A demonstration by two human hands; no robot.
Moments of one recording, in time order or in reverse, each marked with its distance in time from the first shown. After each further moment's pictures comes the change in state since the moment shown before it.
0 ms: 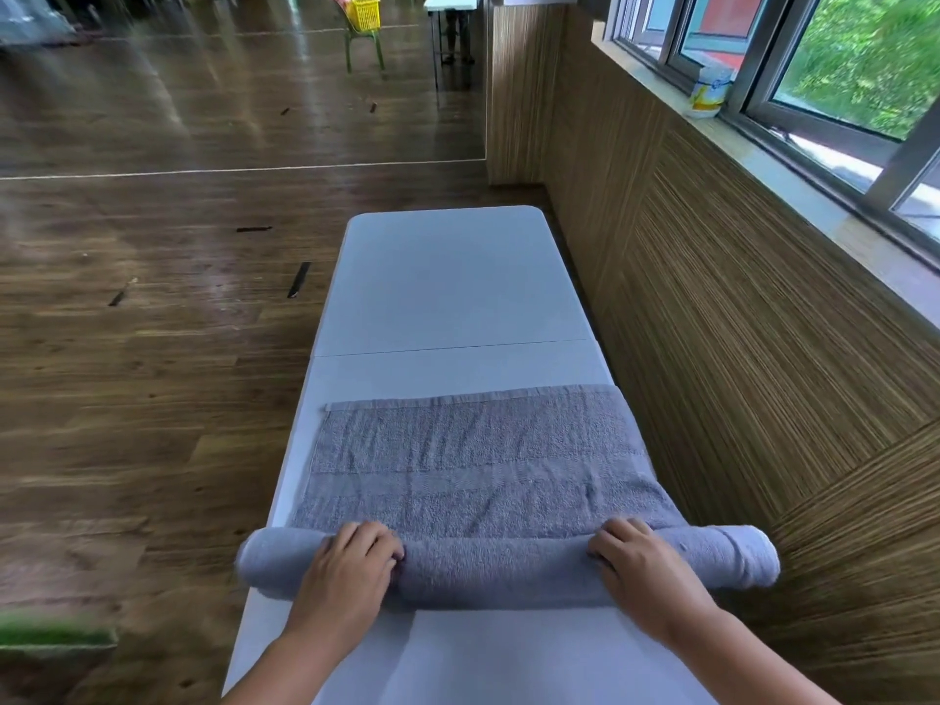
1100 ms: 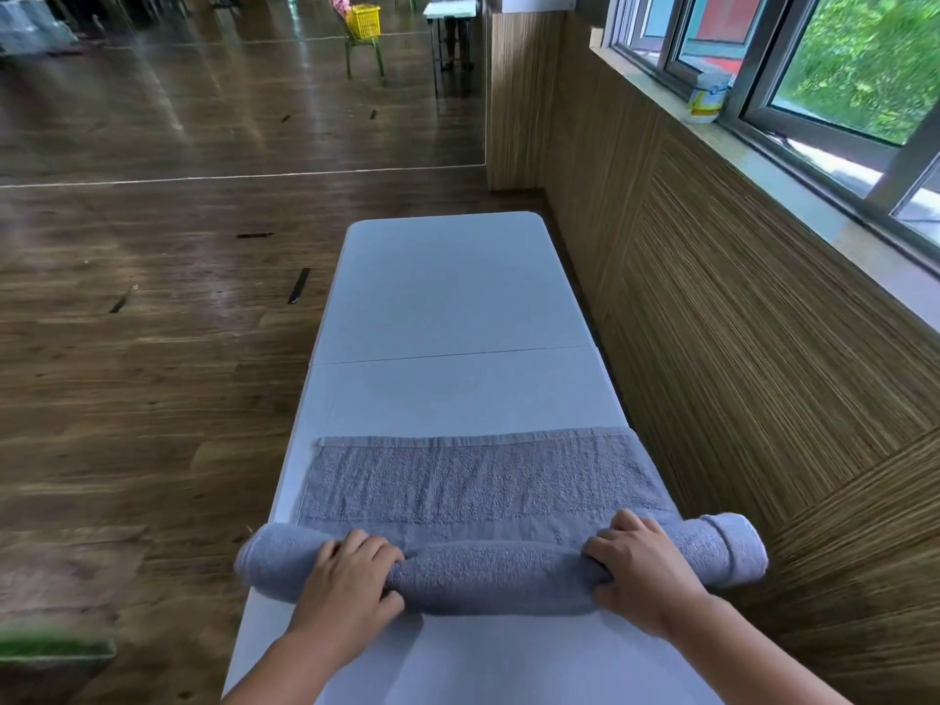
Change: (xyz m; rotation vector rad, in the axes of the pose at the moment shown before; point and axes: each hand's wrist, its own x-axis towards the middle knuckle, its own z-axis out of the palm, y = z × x) left_hand 0.008 0.000 0.000 0.072 -0.138 -0.012; right_hand 0.017 0.004 -0.008 -0.170 -0.077 -0.072
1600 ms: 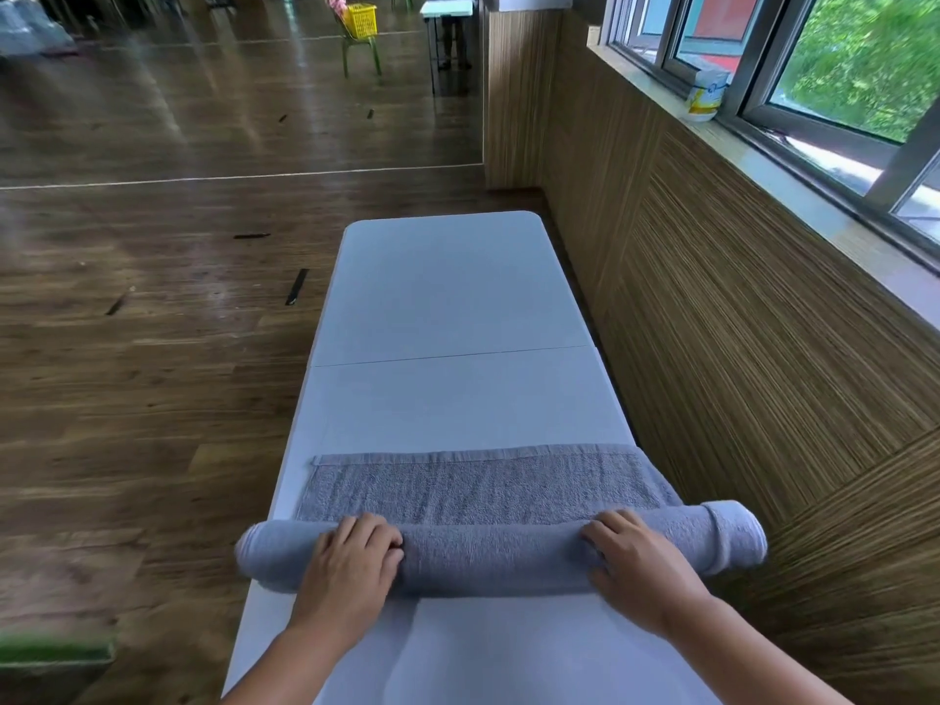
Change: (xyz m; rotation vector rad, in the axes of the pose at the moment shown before) left_hand 0.015 -0.002 -0.002 -0.049 0.158 -0.023; right_hand 0.006 -0.003 -0.003 0.138 0.105 -0.004
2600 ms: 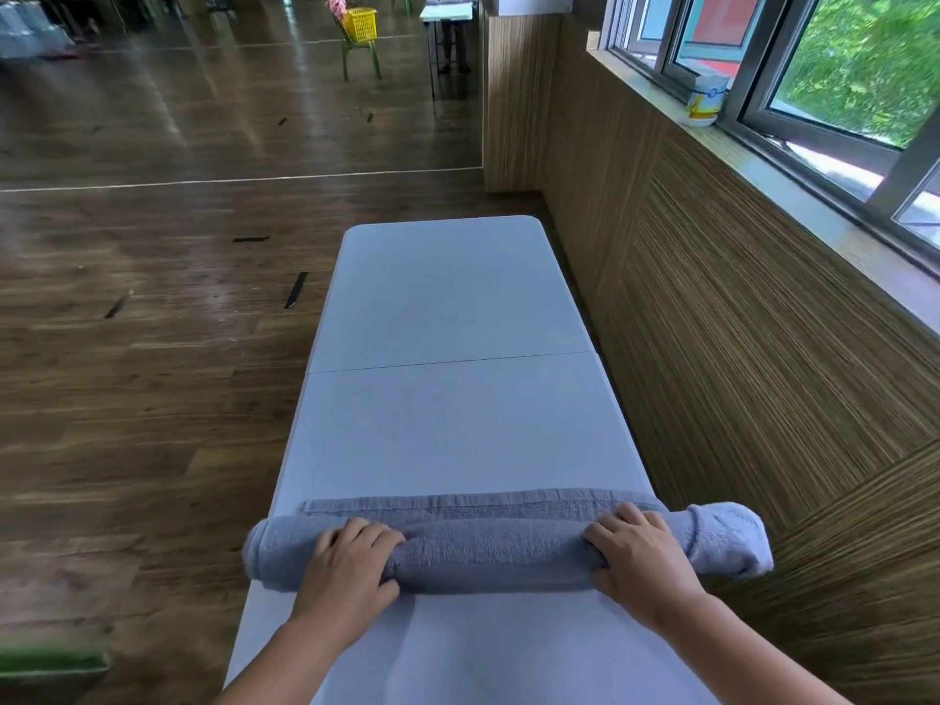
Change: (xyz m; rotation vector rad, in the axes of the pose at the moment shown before) left_hand 0.014 -0.006 -0.007 0.057 -0.236 -0.018; right_hand 0.013 0.009 0.005 -0.151 -0.043 0.036
